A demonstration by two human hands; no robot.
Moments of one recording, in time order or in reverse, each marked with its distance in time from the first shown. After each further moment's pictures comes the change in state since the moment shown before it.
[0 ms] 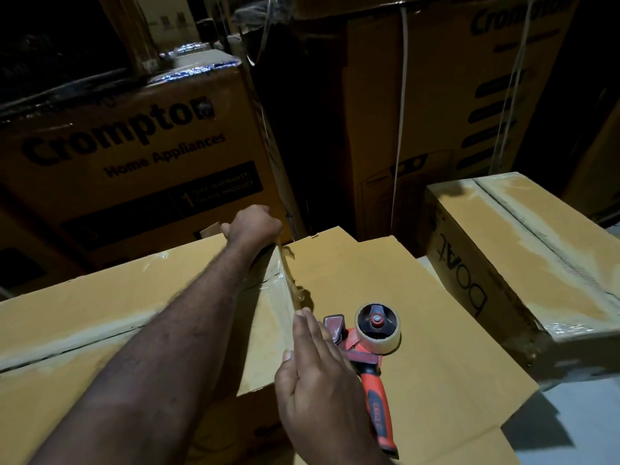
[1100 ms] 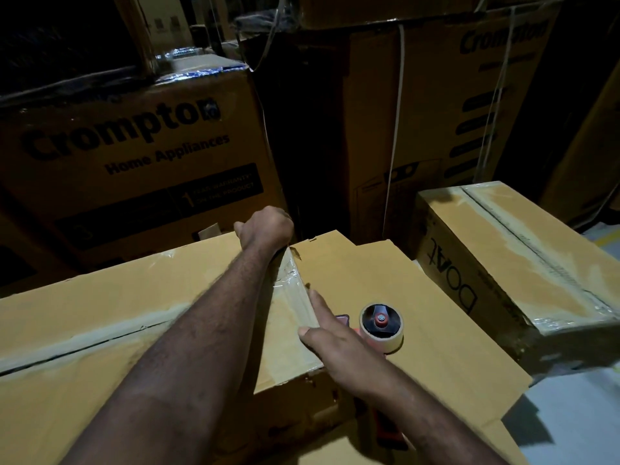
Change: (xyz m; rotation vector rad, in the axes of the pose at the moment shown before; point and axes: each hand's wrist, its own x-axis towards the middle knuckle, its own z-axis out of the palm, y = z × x) left_hand 0.001 -0.008 0.015 -0.065 0.029 0.180; right_hand 0.032 0.013 -0.038 0.459 -0.433 0.220
